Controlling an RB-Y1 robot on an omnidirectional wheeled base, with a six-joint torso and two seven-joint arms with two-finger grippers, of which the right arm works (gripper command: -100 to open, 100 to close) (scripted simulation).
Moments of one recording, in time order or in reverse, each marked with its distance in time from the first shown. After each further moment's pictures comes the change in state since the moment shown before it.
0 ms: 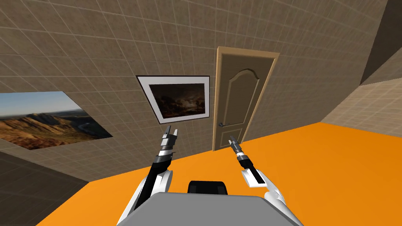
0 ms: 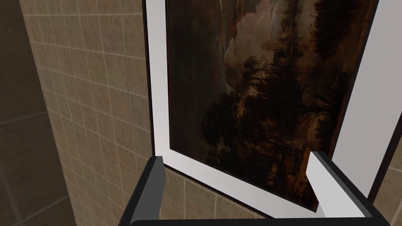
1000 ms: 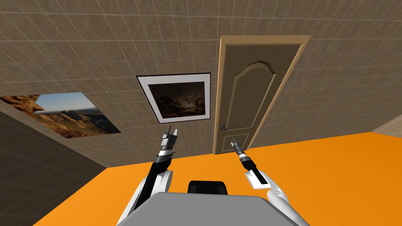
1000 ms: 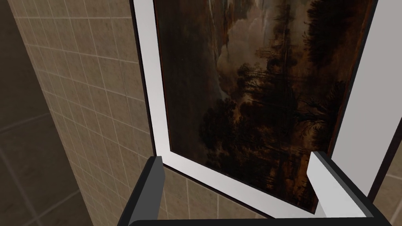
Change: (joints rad) arm -0.065 -0.055 0.017 0.191 -0.006 -0.041 -0.040
